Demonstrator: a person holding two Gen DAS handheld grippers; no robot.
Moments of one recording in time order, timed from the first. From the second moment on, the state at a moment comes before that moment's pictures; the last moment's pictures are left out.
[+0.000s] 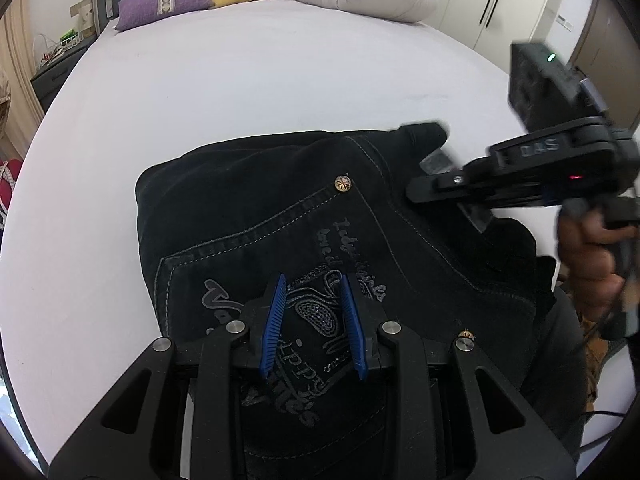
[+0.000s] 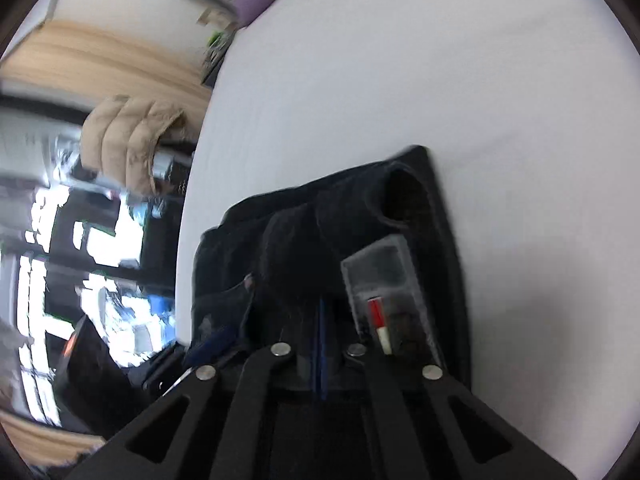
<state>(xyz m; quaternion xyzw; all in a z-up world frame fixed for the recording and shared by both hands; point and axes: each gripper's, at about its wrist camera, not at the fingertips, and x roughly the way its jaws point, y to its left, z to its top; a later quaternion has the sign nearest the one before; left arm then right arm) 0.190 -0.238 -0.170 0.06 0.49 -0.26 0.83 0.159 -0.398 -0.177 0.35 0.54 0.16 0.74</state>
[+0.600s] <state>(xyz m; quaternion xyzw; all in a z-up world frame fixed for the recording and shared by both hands) 0.102 -0.223 -0.171 0.16 0.42 -0.30 0.84 0.061 -0.400 -0.174 0.38 0.50 0.21 0.75</state>
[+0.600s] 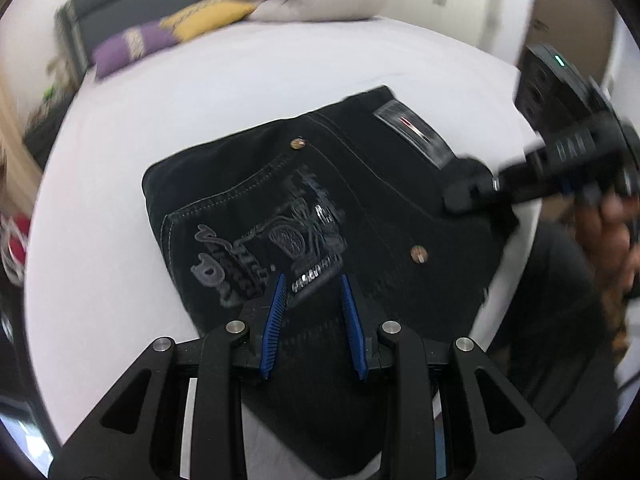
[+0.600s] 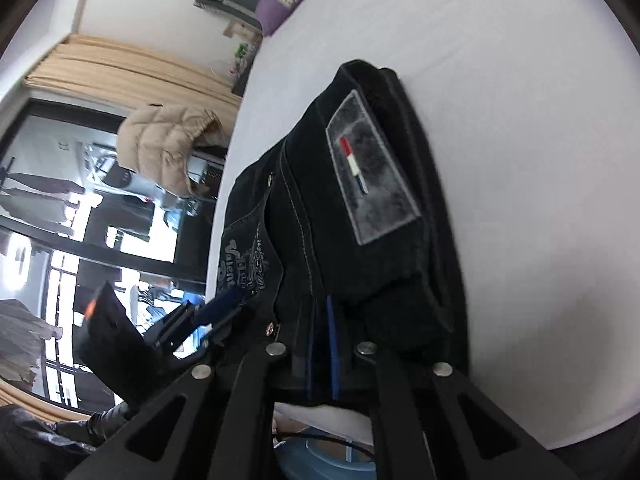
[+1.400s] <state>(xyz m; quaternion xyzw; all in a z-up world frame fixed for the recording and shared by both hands) 0.181 -0.115 -0.170 -0.15 0.51 -0.29 0.80 0.128 -0.450 -0.166 0.39 0.51 0.21 0.74</state>
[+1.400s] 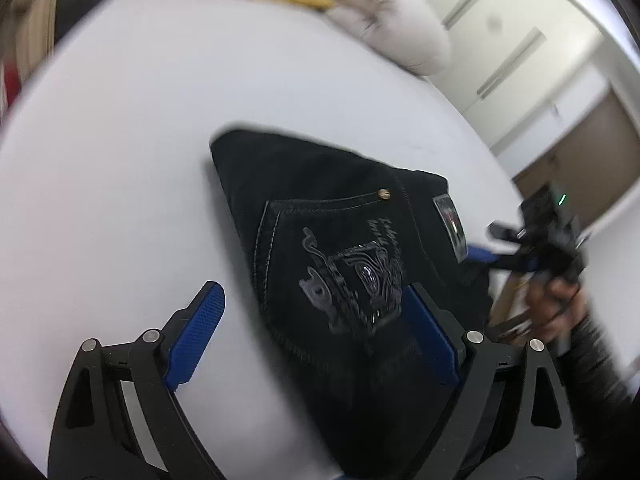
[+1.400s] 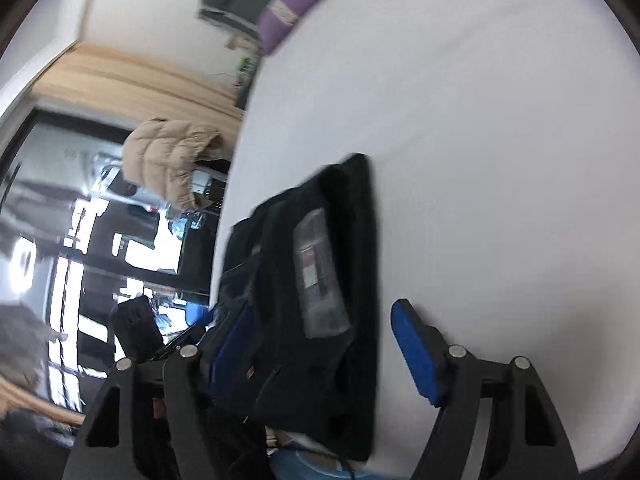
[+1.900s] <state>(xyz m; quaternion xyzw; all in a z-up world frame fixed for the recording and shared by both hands) 0.219 -0.103 -0.206 -0.25 0.58 -0.30 0.71 0.170 -0.414 -0.192 0.39 0.55 0.22 0.71</state>
